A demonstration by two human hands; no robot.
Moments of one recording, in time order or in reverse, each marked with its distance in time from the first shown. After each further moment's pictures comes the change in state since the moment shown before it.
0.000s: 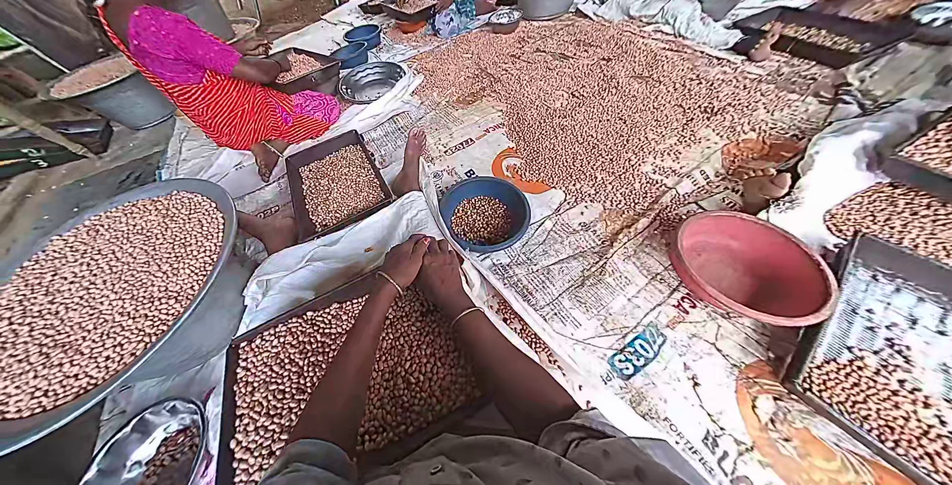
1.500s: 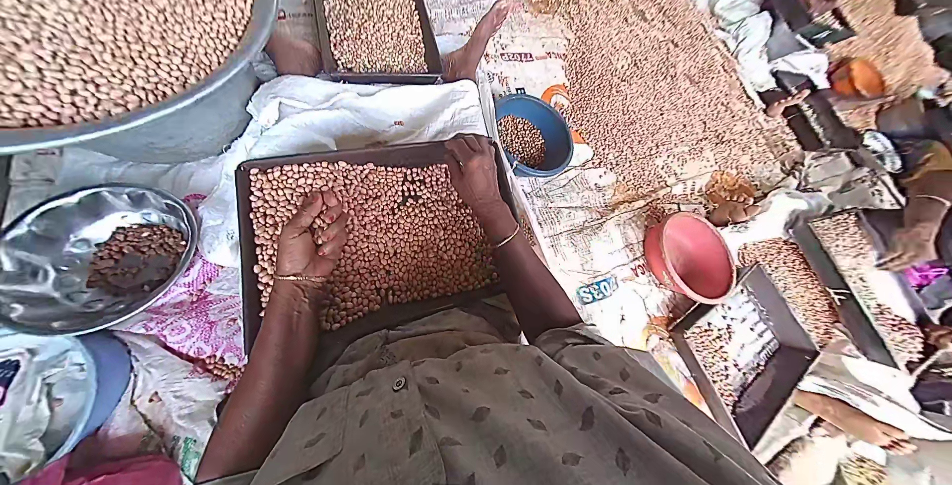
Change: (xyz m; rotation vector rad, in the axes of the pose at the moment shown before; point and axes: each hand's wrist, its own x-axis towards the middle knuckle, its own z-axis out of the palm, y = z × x) left_hand -0.226 -0.182 0.010 -1.934 0.393 -0.013; right_hand -0.002 -0.023 0.056 -0.092 0.336 -0.441
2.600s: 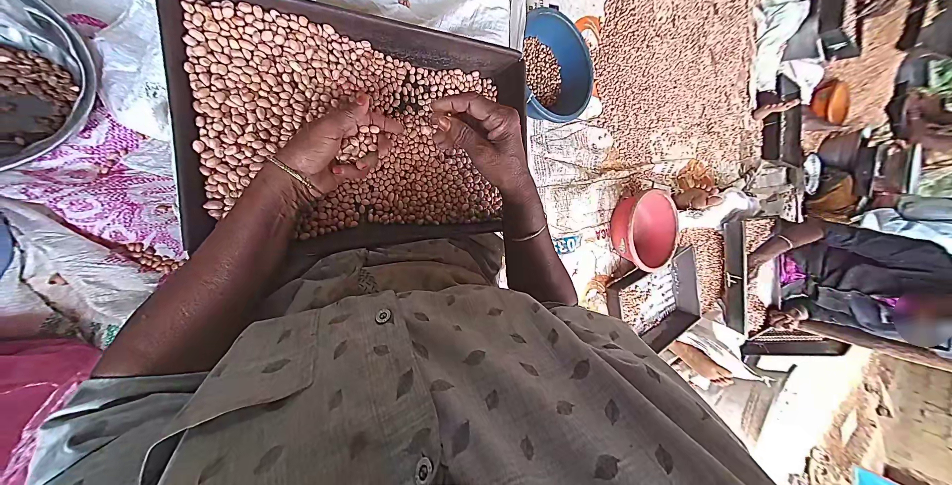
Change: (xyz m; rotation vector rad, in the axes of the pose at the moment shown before) left_hand -0.002 -0.020 0.012 0.442 -0.208 -0.431; right_hand -0.049 -0.061 -0.061 0.979 -0.346 -0.011
